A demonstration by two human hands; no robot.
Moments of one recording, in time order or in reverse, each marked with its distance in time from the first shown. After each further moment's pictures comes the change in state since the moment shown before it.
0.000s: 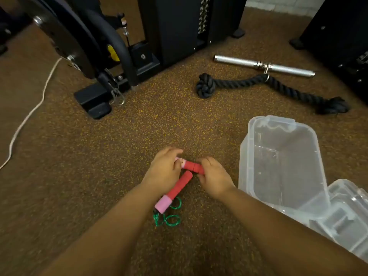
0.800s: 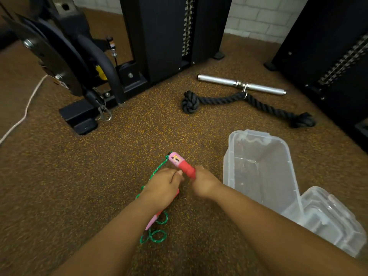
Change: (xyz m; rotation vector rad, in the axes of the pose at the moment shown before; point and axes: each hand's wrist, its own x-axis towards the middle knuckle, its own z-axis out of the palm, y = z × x) left_hand -0.006 0.037 0.006 -0.176 -0.081 -0.022; right_hand 0.003 -0.018 -0.049 0.156 -0.170 0.403
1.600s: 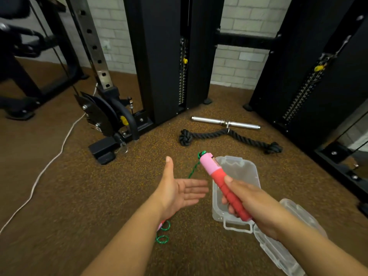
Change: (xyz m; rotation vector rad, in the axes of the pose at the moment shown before) left_hand -0.114 0.141 -0.073 -1.006 -0.442 -0.257; right_hand -0.283 -0.012 -0.144 0.891 -0.019 -0.190
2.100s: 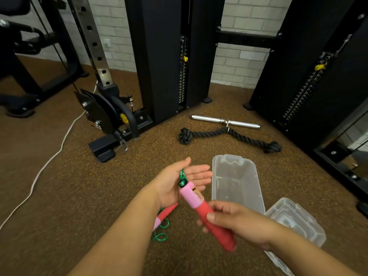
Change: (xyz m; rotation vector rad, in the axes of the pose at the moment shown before) left_hand -0.004 0.020 0.008 -0.146 -0.042 0.050; right_hand 0.003 0.040 0.009 0.002 -0.425 0.040
